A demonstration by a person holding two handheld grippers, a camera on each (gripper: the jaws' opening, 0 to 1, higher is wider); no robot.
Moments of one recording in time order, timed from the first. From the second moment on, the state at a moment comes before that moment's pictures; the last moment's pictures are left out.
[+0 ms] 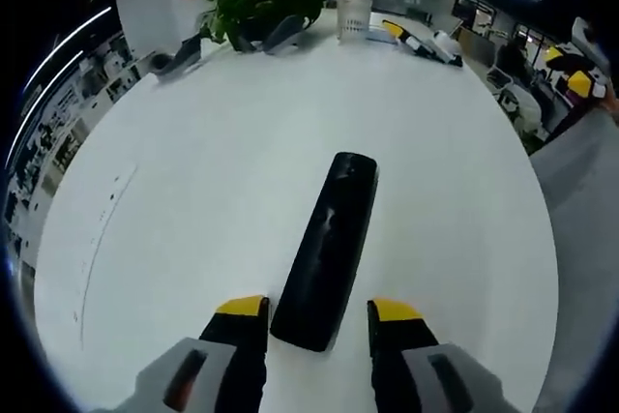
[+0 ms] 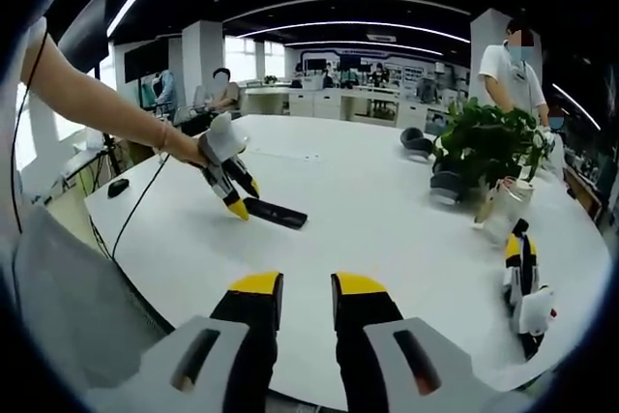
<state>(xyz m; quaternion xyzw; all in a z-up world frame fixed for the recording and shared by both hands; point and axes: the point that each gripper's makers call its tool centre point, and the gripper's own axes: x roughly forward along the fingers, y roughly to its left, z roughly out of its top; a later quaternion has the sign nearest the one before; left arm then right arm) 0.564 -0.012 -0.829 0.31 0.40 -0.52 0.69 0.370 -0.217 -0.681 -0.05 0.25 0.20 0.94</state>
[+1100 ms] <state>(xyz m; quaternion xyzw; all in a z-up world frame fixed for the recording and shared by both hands) 0.538 -0.011 -0.830 0.36 0.39 -0.56 0.63 0.369 -0.216 -0.682 -0.05 0.26 0.21 0.94</state>
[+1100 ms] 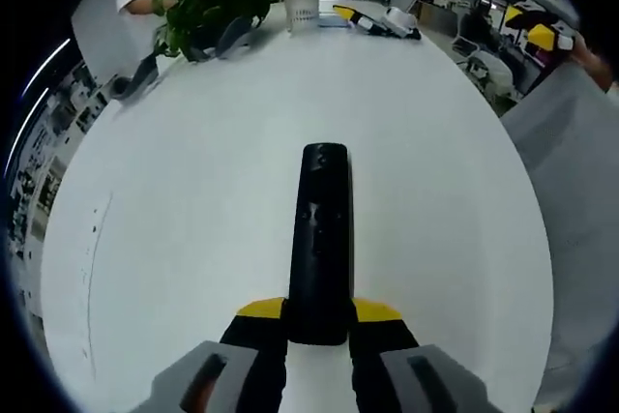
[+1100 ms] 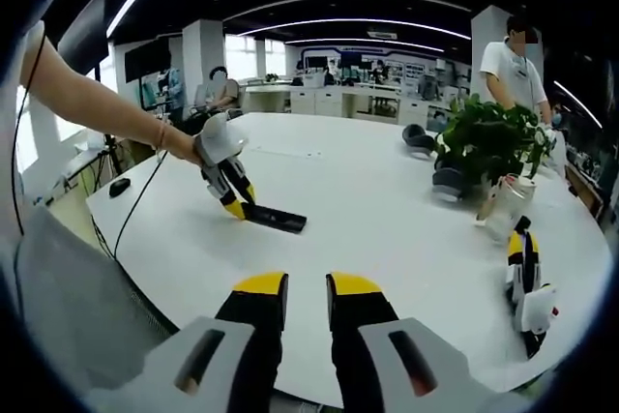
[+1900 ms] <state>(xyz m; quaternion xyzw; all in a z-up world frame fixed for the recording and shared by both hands) 0.513 -0.007 -0.832 0.36 0.38 -0.57 0.63 0.369 -0.215 -0.683 -0.06 0.26 0.21 0.94</state>
